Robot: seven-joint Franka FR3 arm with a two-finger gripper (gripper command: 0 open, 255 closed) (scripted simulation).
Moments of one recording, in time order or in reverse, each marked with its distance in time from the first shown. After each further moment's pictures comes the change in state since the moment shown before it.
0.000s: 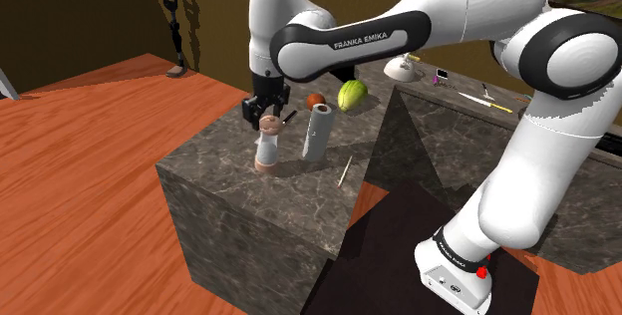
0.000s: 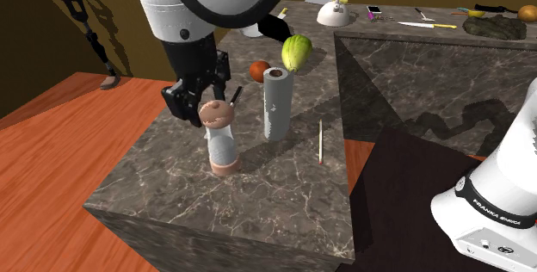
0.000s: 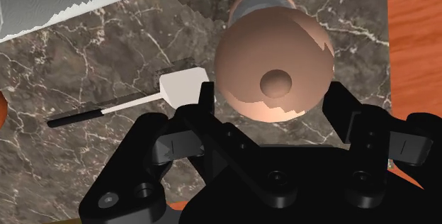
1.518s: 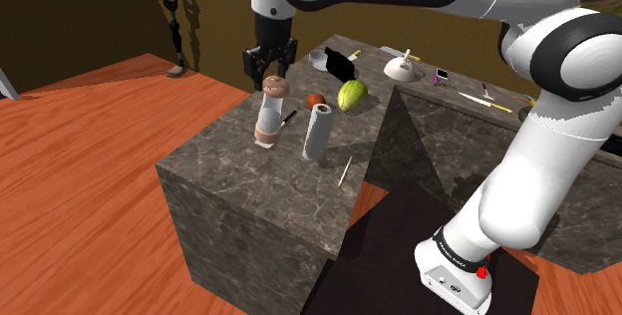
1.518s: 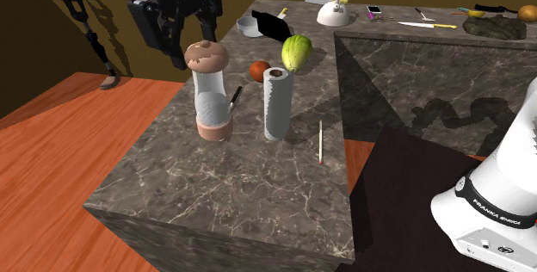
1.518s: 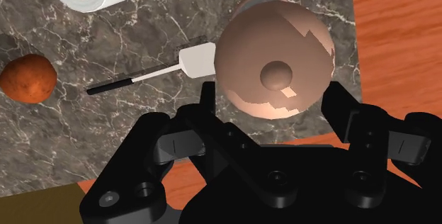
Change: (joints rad) arm 0.007 -0.036 0.011 0.269 0.029 -0.299 -0.040
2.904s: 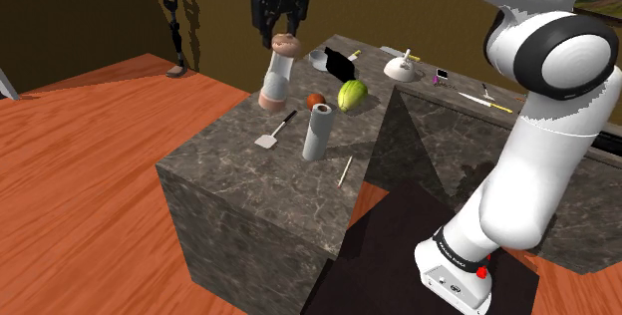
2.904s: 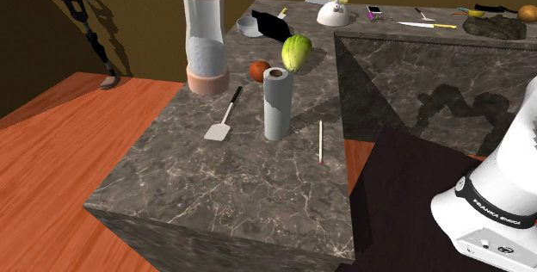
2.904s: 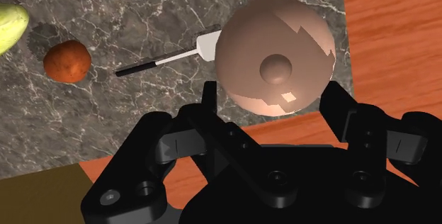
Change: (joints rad) arm 0.022 0.067 0.001 0.353 -0.029 -0.290 -0.035
